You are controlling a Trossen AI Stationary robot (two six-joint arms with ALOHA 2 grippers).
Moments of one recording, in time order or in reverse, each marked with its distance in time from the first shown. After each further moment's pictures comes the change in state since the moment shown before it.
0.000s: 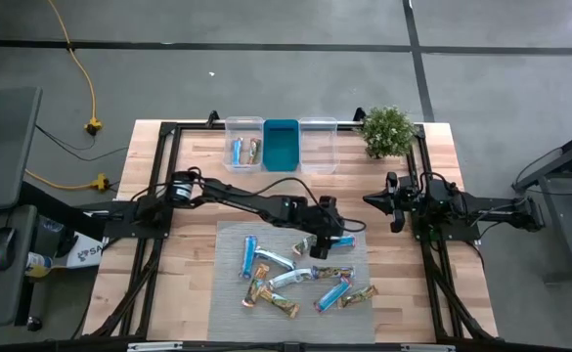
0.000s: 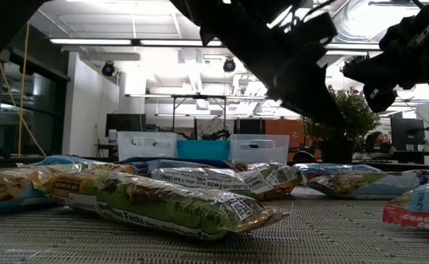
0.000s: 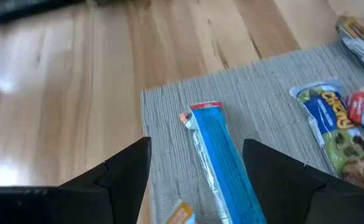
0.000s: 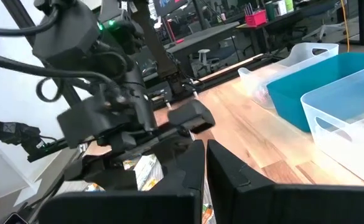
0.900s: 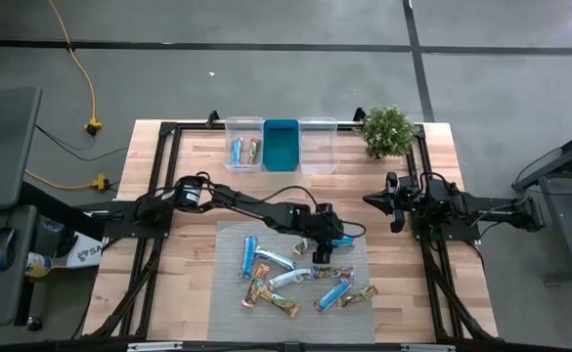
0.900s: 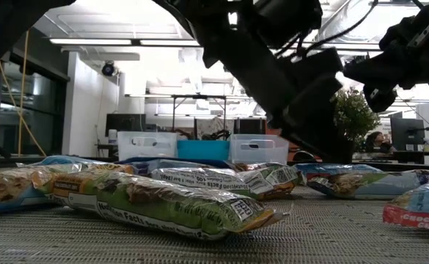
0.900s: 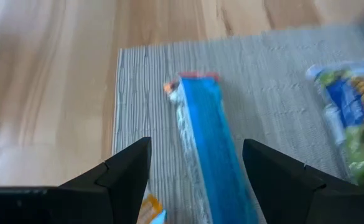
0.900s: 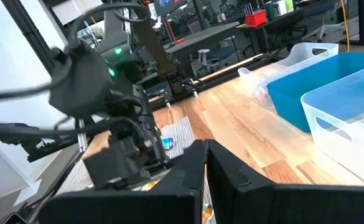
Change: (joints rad) left arm -0.019 0.088 0.000 0.027 -0.006 -0.141; right arm 0.000 0.000 0.000 0.000 0.000 0.000
